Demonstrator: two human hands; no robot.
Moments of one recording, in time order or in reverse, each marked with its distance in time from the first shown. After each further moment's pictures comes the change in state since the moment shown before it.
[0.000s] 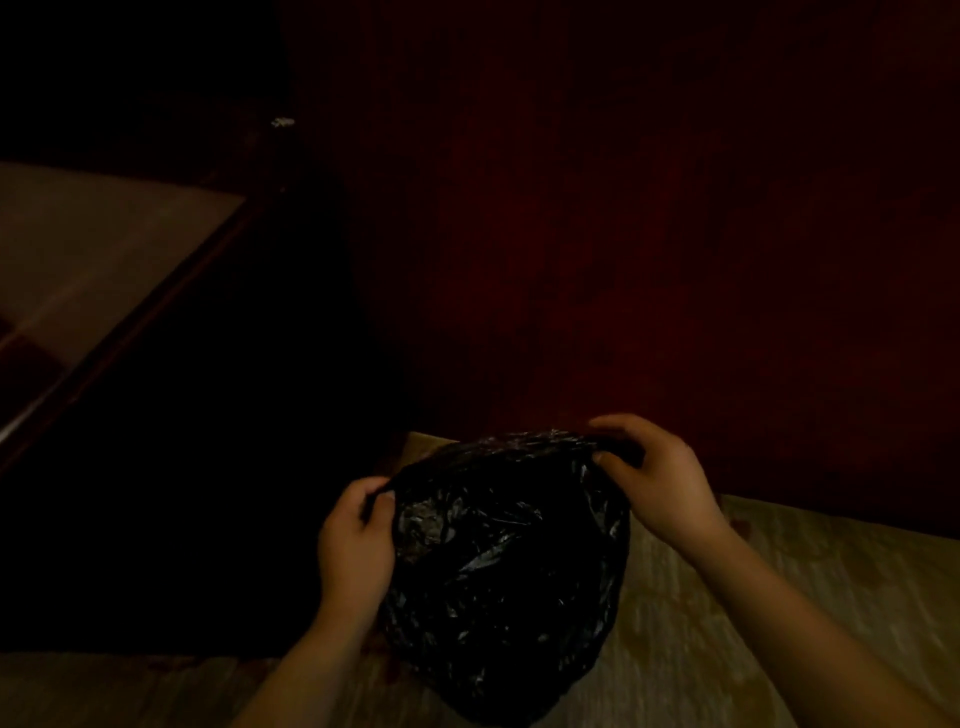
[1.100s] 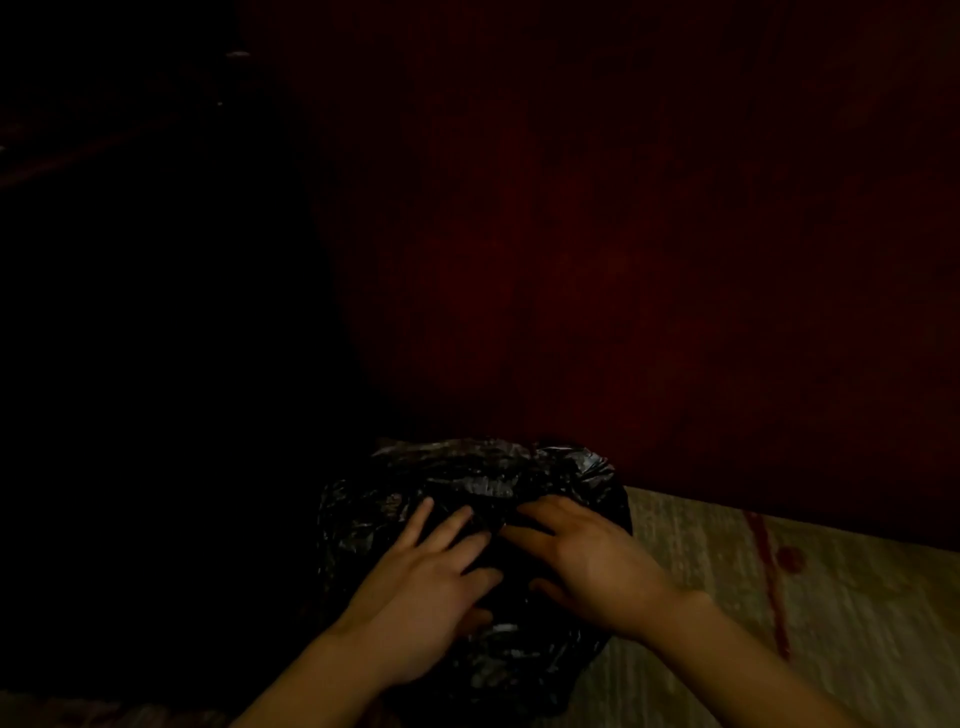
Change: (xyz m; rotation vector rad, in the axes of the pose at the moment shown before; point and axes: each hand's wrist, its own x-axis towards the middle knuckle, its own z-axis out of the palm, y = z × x) left_hand -0.011 -0.038 0.067 1.126 -0.803 0.859; right_hand 0.014 0.105 0.117 -0.723 -0.334 -0.634
